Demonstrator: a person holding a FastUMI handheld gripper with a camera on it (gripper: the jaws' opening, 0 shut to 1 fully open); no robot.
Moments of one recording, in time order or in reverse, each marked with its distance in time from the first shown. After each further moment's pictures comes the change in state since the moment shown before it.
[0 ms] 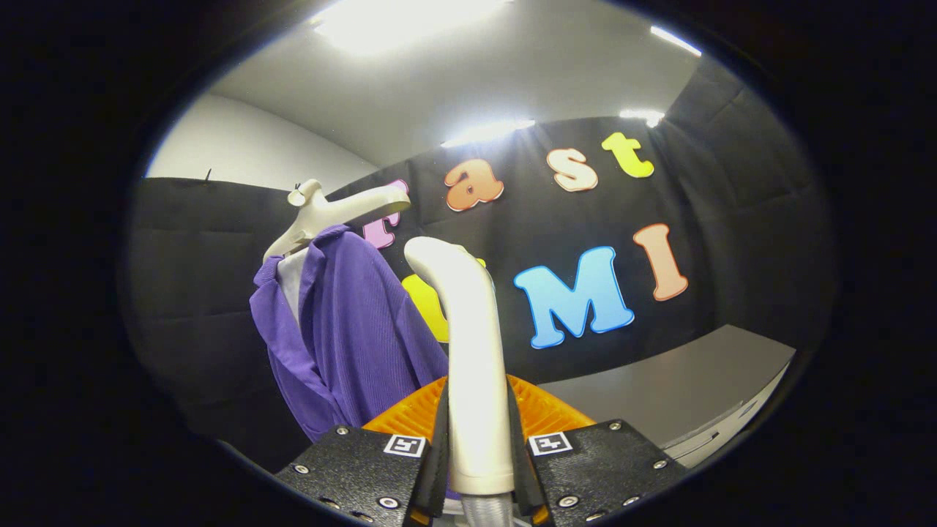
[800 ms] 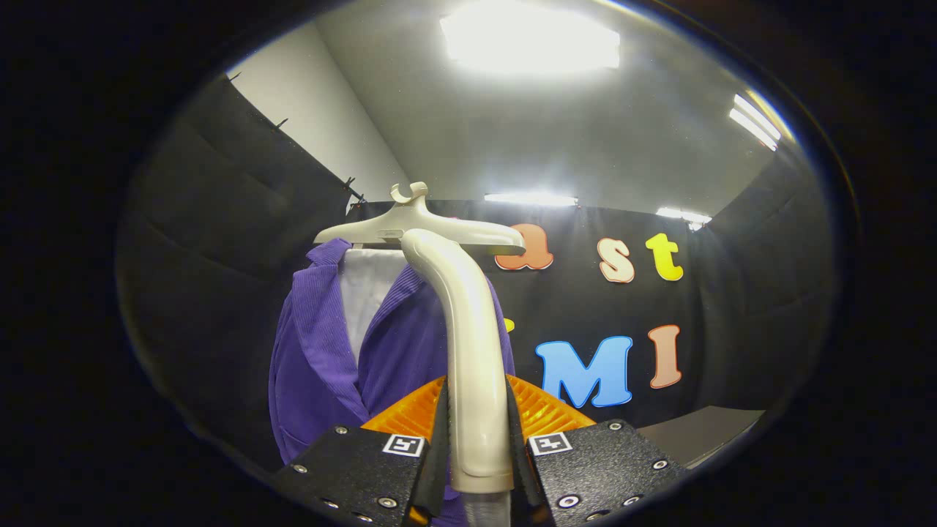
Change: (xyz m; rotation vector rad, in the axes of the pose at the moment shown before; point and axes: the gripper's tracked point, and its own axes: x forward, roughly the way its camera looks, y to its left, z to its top) arm 0.019 0.119 -0.016 -0.315 -0.206 -0.012
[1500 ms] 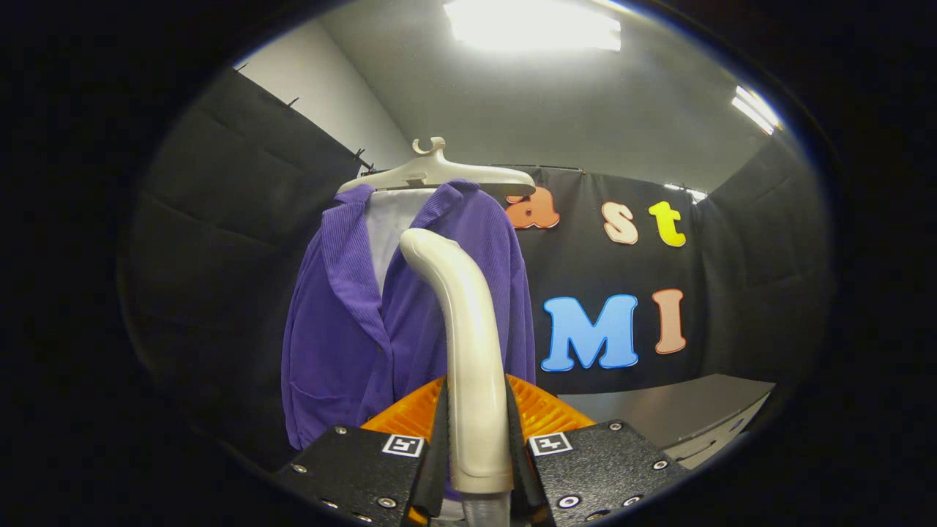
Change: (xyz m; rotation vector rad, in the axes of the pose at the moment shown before) arm -0.056 0.015 -0.091 0.021 0.144 0.012
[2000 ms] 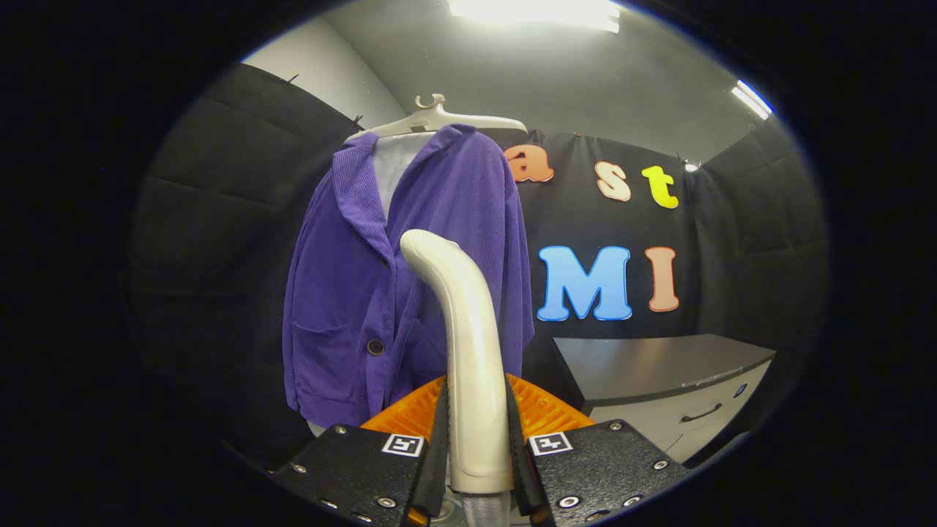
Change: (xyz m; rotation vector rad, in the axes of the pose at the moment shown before) arm -0.046 0.003 -0.094 0.014 0.163 -0.017
